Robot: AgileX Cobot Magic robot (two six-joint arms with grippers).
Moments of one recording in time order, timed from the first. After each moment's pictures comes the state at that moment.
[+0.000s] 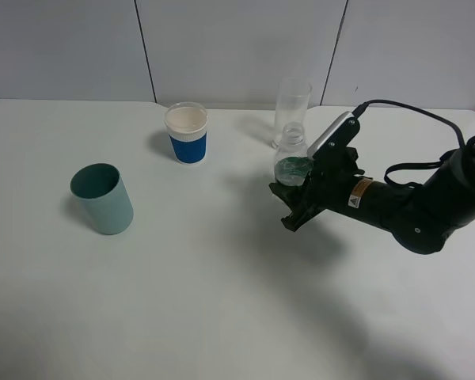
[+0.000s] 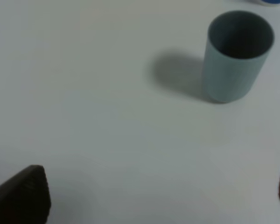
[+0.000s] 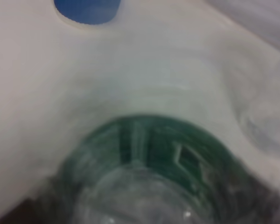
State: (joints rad) left arm 0.13 0.13 -0.52 -0.12 1.06 0.20; right arm 0.36 2.03 -0.53 -0.32 -1.05 -0.29
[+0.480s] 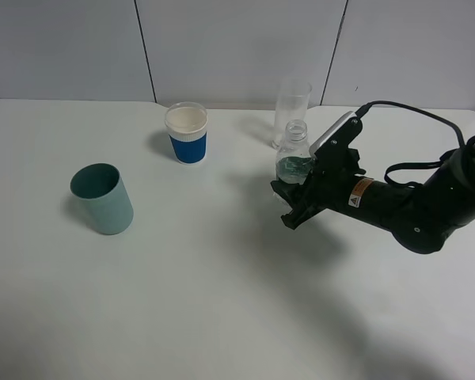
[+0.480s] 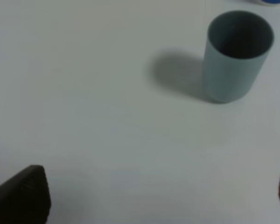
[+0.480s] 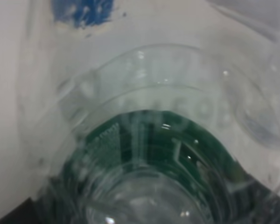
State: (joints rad) left arm 0.13 0.13 -0.52 -0.12 1.06 0.20; right arm 0.36 2.03 -0.53 -0.31 -1.04 -0.24
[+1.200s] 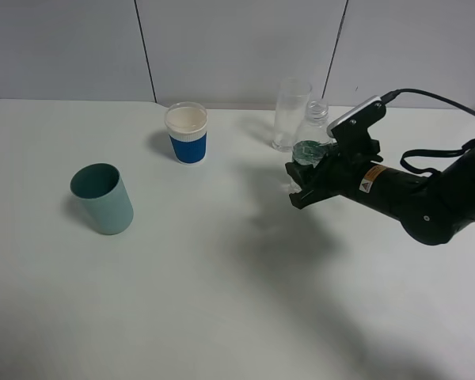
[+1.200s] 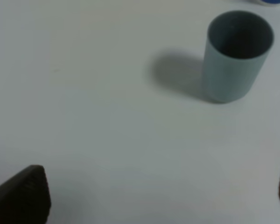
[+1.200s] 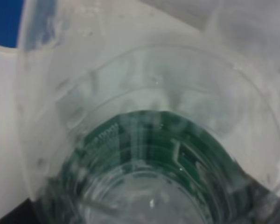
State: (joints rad) left arm 0.13 0.13 -0.52 -0.12 1.06 0.20; right arm 0.36 1.92 -0.50 -0.15 -0.96 -0.20
